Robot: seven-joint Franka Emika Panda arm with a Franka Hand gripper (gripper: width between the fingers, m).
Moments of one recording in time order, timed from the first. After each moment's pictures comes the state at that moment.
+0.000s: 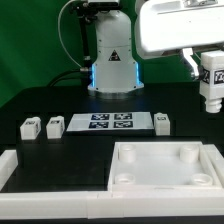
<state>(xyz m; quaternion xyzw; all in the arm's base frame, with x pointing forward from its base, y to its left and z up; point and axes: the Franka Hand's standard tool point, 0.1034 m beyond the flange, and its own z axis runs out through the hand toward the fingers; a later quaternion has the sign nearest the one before) 0.584 0.130 0.170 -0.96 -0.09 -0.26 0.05</state>
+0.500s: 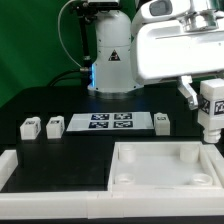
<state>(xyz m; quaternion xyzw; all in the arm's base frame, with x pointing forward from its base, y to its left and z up) 0.622 0.122 0.139 -0.96 -0.12 -0.25 0.04</state>
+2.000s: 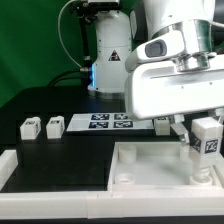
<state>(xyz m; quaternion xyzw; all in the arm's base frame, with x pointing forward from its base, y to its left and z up) 0.626 0.103 0.081 -0.96 -0.14 -0.24 0.03</state>
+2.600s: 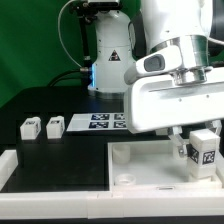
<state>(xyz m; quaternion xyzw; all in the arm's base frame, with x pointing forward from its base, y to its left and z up) 0.620 0.108 0.063 -0.96 -0.15 -0.24 0.03</state>
